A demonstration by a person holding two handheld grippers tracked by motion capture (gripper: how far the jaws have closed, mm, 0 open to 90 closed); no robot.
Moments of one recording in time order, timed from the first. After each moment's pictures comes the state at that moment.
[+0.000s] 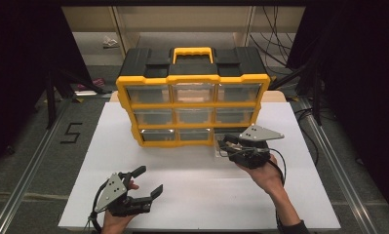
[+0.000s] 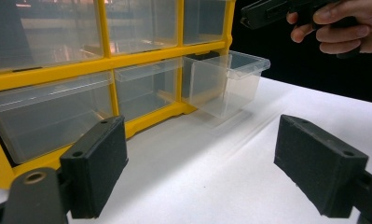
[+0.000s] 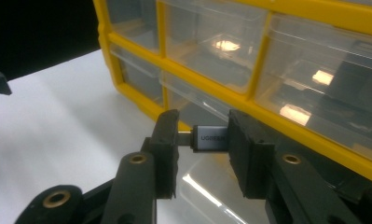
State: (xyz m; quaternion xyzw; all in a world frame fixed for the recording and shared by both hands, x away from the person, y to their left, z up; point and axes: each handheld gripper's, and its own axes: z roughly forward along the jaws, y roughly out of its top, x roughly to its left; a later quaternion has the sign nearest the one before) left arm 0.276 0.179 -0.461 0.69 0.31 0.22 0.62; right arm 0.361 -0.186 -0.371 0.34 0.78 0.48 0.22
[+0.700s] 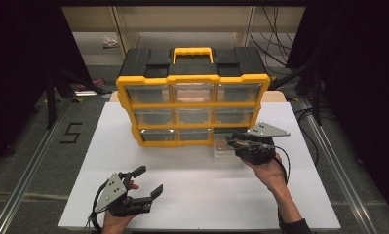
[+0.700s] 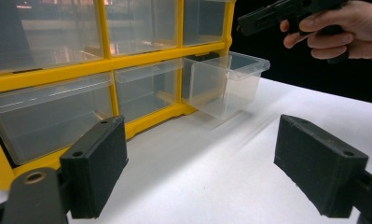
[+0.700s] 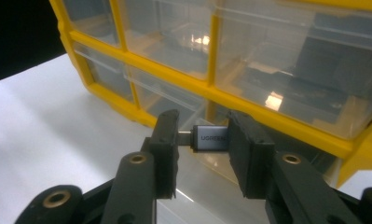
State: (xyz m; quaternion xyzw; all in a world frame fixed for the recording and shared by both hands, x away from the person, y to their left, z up) left arm 0.275 0.179 -0.461 0.69 0.30 0.22 0.62; right arm 0.374 -0.203 -0.381 0.38 0.76 0.47 0.22
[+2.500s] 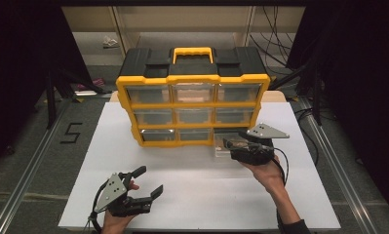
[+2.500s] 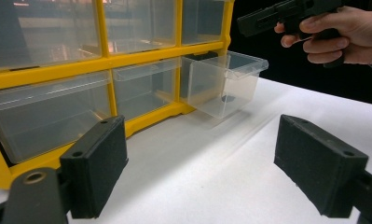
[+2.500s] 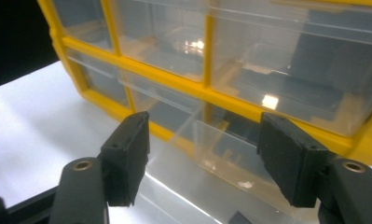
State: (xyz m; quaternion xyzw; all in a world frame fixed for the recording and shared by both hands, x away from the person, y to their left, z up) left arm 0.275 0.179 -0.461 0.69 0.31 0.21 0.62; right arm 0.372 -0.199 -0.385 0.39 0.75 0.48 0.23
